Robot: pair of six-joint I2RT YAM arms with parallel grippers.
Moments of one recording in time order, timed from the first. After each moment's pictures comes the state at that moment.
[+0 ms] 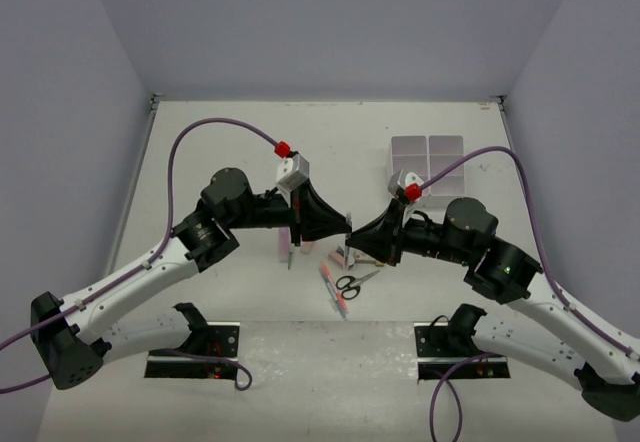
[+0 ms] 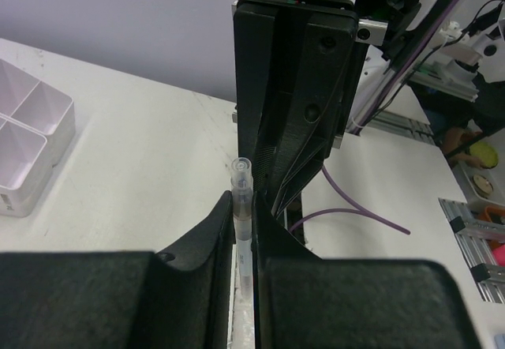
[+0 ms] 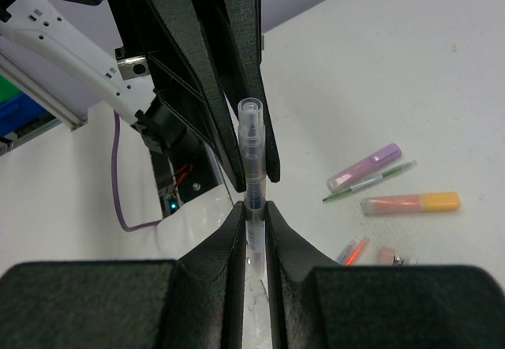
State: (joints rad) left arm -0.83 1.05 0.92 0.18 0.70 -0.37; right arm 0.89 0.74 0.89 -0.30 -0.36 0.28
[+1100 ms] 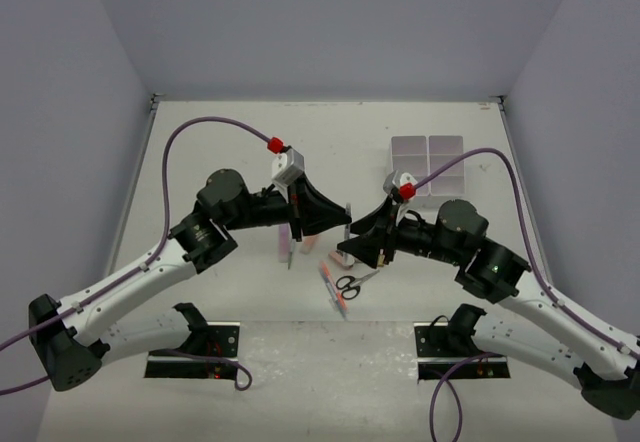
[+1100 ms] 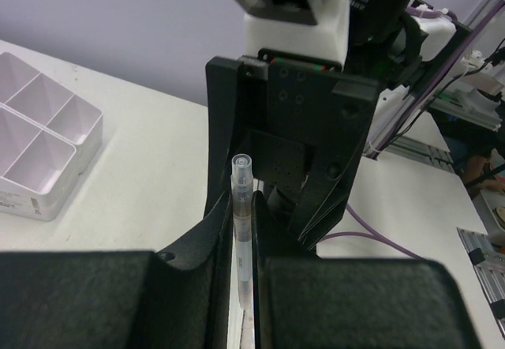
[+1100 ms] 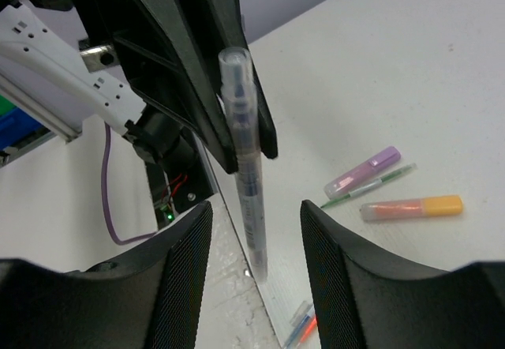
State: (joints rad) left arm -0.84 1.04 0.92 0.20 0.61 -0.39; right arm 0.89 0.75 0.83 -0.20 -0.34 0.31
